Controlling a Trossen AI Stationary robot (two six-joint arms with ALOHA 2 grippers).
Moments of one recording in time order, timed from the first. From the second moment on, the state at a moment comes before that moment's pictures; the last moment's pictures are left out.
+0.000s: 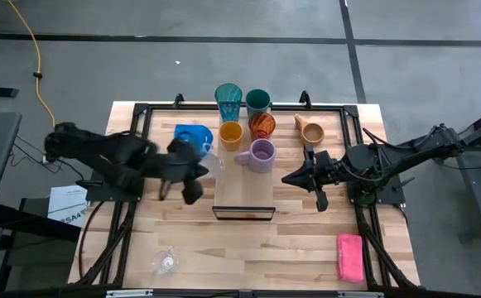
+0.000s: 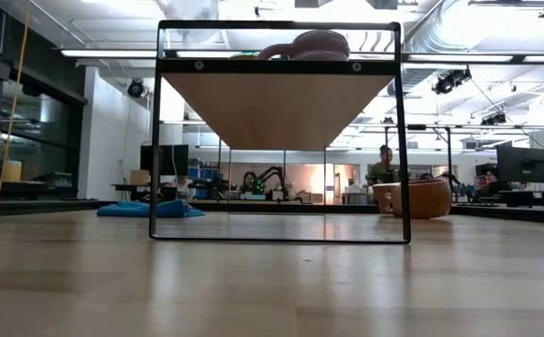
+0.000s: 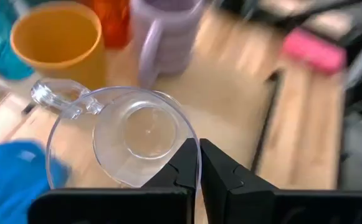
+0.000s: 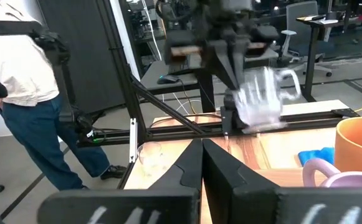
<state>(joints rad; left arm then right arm) -0.20 1.31 1.48 -1.03 -0.42 -0.62 0.32 0.98 0.93 -0.03 0.17 0.17</state>
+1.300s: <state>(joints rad) -0.07 1.67 1.67 -1.13 -0.26 -0.45 0.32 0.98 0.93 -0.03 0.17 0.16</state>
